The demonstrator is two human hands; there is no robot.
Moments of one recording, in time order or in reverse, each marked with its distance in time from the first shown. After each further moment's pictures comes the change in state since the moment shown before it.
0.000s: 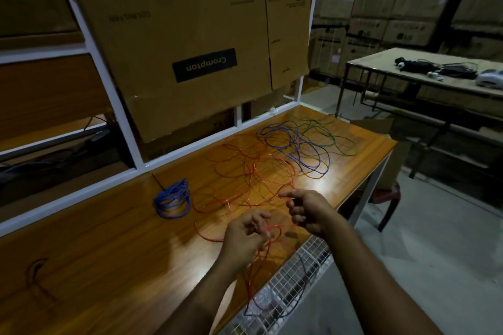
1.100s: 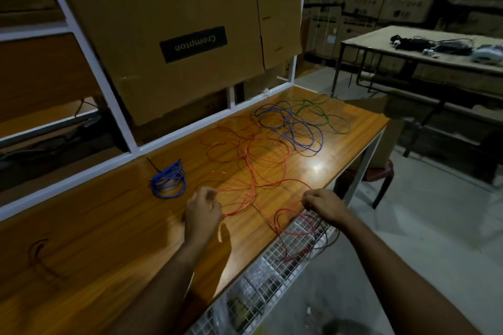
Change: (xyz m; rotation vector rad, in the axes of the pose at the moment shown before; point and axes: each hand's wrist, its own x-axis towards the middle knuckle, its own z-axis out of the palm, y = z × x) left_hand 0.007 -0.037 -0.059 0.673 0.414 -0.078; right_hand -0.002 0.048 -0.080 -1.129 0.133 -0.328
